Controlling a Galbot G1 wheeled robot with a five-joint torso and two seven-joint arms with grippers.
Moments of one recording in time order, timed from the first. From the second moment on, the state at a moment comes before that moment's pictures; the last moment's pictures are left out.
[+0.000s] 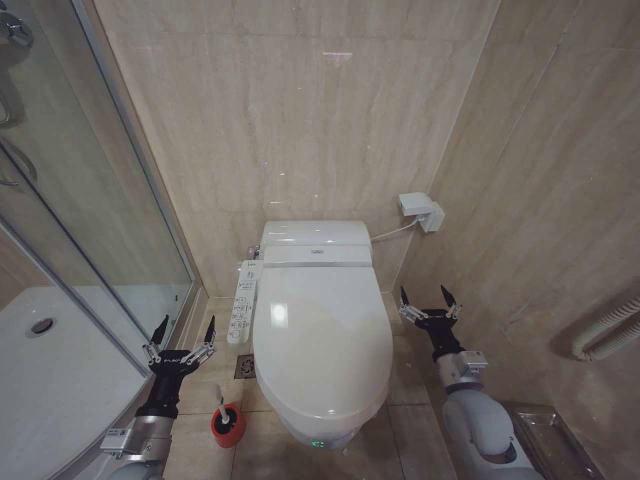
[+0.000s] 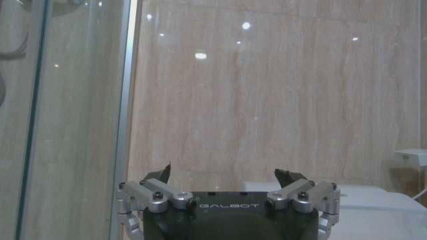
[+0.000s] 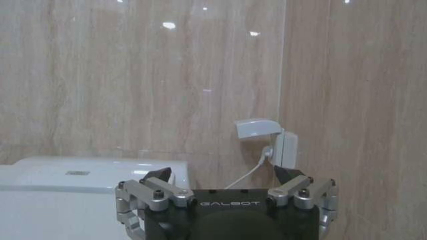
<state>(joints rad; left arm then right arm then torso) 1.56 -1.28 -0.61 -2.02 -0.34 -0.33 0.02 -1.31 1.34 0.61 1.91 0.19 0.07 0.06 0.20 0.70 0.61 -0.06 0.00</state>
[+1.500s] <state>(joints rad) 1.56 -1.28 -0.61 -2.02 -0.34 -0.33 0.02 -1.31 1.34 0.61 1.91 0.19 0.07 0.06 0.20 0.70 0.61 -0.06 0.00</state>
